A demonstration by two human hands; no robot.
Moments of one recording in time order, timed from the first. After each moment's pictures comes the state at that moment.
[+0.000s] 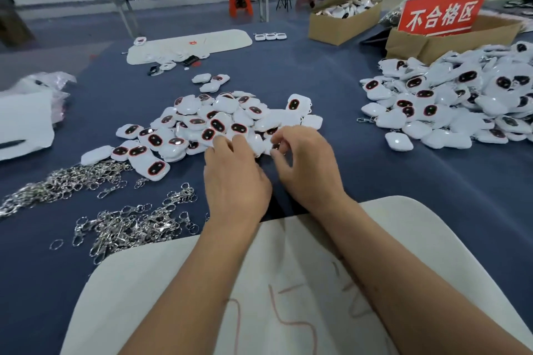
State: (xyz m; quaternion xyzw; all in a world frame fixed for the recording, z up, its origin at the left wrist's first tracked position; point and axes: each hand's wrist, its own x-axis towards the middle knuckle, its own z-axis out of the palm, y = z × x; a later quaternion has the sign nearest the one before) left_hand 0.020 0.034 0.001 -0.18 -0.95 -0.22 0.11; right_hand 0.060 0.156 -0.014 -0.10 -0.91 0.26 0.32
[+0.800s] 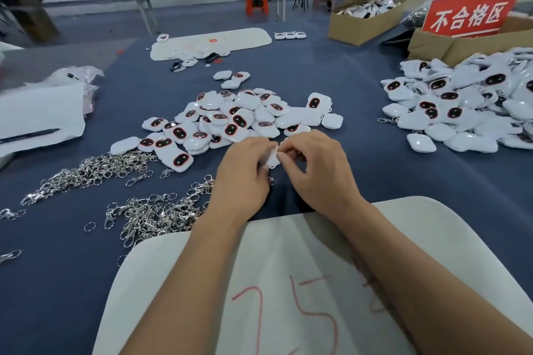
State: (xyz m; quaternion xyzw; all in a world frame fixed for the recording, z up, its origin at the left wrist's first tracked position) left_hand -0.009 -0.002 -0.017 -0.36 -0.86 -0.35 0.09; right_hand 0.067 0.143 -0.016 -0.02 -0.90 0.27 0.34
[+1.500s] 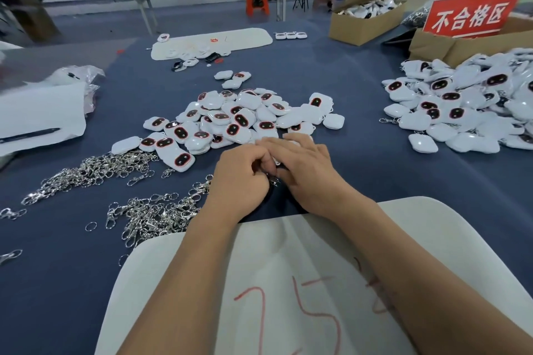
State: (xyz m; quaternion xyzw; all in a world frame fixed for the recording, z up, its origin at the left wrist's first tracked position) left_hand -0.001 -0.010 -0.005 -0.31 -0.84 -0.44 -0.01; right_hand 0.058 0.139 -0.016 0.02 -0.97 0.19 0.14
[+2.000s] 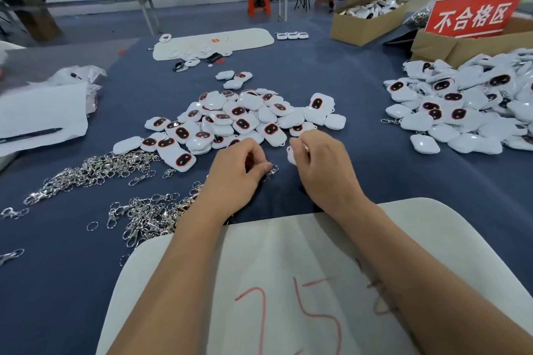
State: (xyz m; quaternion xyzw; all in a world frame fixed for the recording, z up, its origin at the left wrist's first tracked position) left_hand -0.021 -0.019 -0.011 -0.31 -0.85 -0.42 -0.01; right_hand 0.064 0.140 -0.010 -0.11 -0.91 0.27 0.28
